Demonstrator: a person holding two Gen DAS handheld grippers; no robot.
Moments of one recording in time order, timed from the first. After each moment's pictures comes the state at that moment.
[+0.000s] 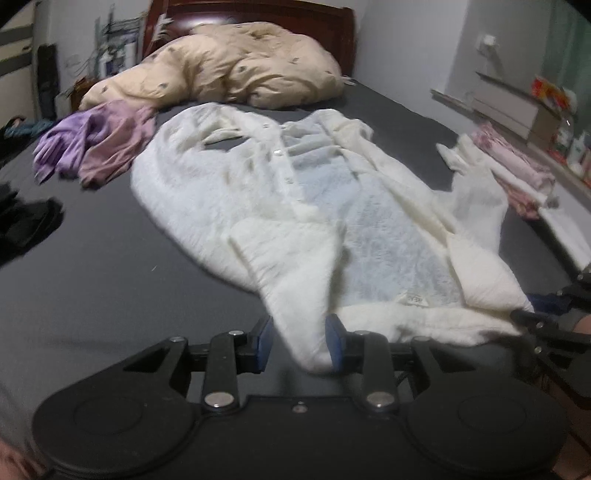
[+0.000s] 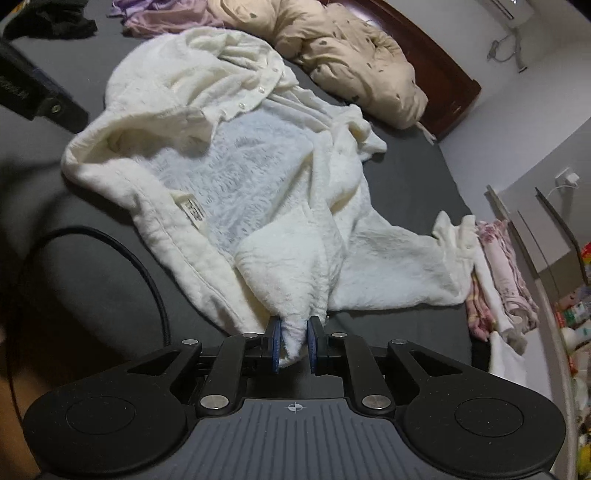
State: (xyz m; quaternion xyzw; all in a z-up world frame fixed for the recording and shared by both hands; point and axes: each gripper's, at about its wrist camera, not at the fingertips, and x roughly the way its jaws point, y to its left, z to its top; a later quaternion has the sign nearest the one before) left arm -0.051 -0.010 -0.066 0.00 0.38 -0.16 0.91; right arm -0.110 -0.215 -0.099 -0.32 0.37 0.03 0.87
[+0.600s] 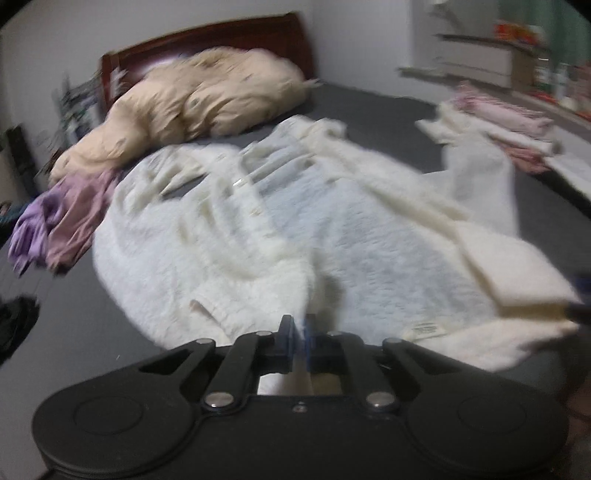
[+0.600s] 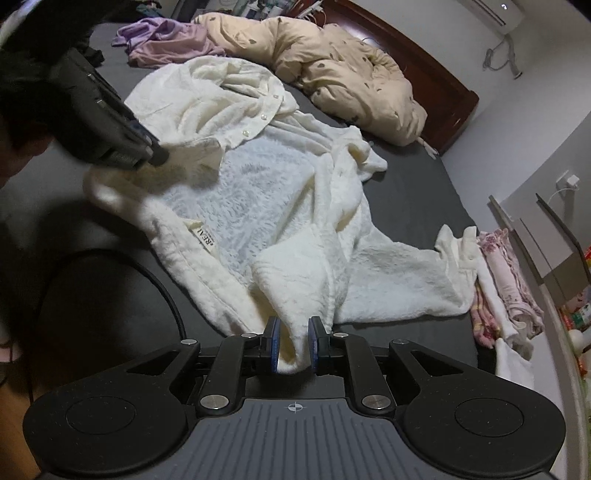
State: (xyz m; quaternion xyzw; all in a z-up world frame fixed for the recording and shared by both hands) left arm -0.029 -0.063 -0.081 0.14 0.32 -0.20 0.92; right arm -0.120 -0.211 -0.084 -0.29 0.35 0.06 0.89
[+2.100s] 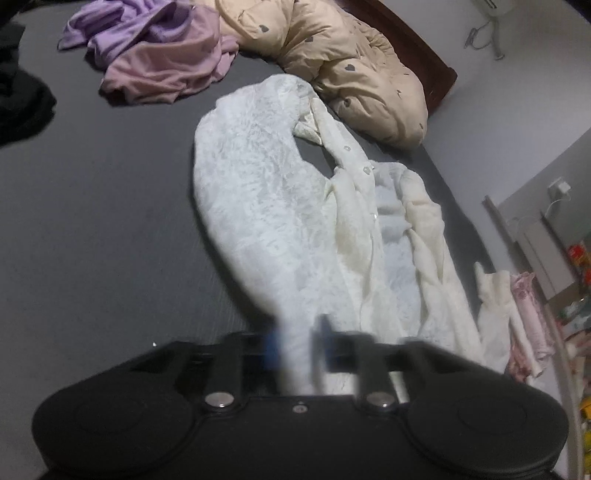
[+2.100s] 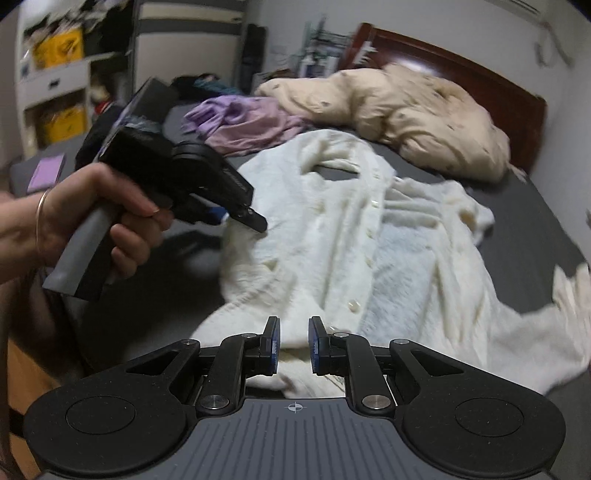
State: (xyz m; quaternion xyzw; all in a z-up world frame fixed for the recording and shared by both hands) left arm 0.073 0.087 -0.119 -0.30 0.39 -0.12 0.86; right arm -0.076 -0.133 -0.061 -0.19 0.32 0.23 0.90
